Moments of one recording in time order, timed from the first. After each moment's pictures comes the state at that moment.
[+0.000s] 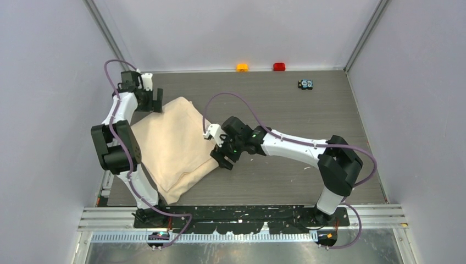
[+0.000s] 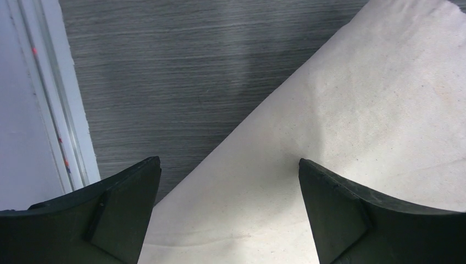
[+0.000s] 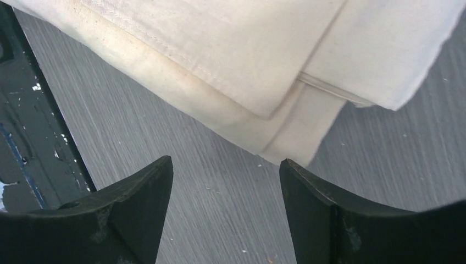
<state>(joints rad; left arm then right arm) 0.21 1.84 1.49 -0.58 0.14 0.25 0.95 1.69 1.21 -0.39 -0.23 -0.16</state>
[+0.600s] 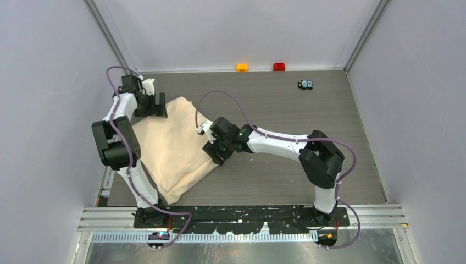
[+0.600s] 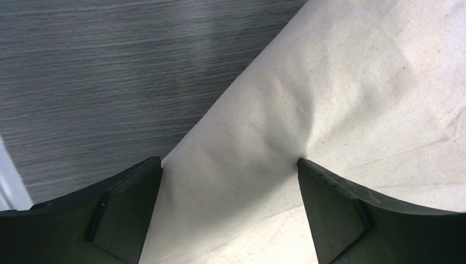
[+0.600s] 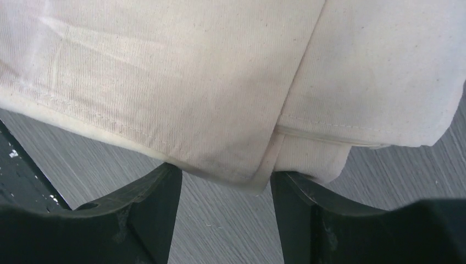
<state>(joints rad) 0.23 1.92 1.50 -0.63 0.29 0.24 0.98 1.87 1.35 -0.41 -0.10 -0.01</state>
